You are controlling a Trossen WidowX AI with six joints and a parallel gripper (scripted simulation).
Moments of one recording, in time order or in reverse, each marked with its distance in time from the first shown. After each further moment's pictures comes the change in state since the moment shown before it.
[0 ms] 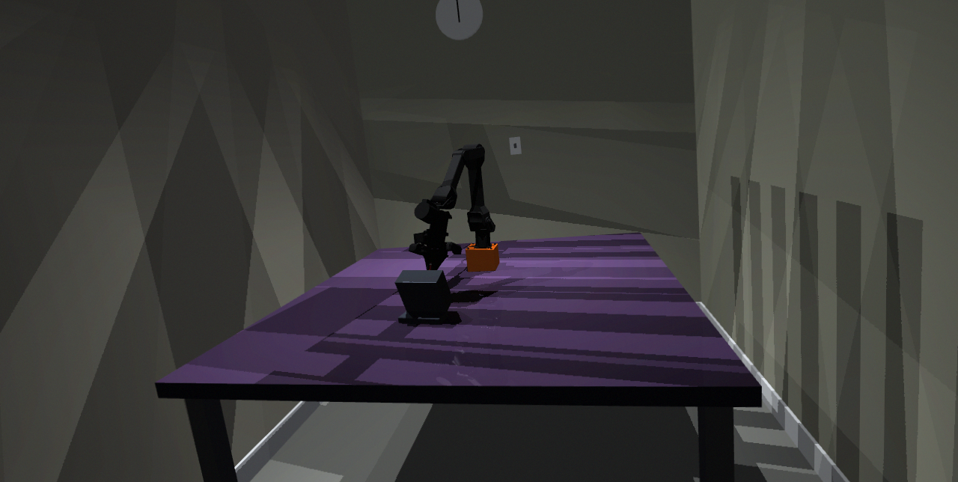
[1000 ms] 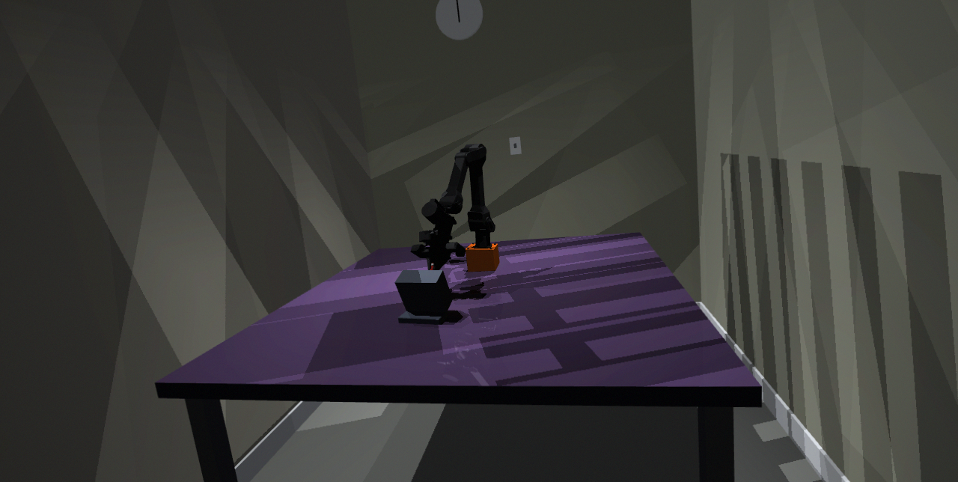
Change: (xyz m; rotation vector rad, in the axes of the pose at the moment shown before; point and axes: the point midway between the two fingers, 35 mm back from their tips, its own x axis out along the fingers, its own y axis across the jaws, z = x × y) arm 0.002 0.010 0.001 -0.062 -0.165 0.042
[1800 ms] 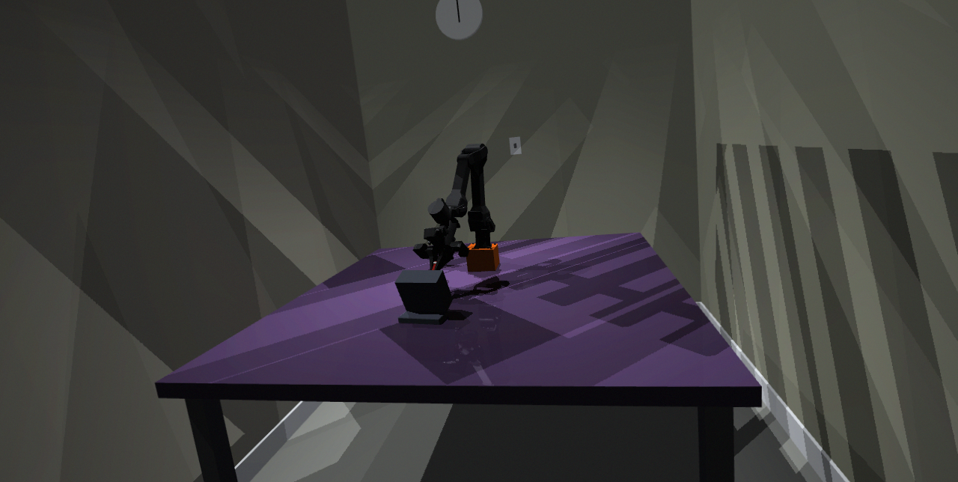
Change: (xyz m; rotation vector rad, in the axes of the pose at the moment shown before) arm -0.004 0.008 0.000 -0.049 -0.133 0.033
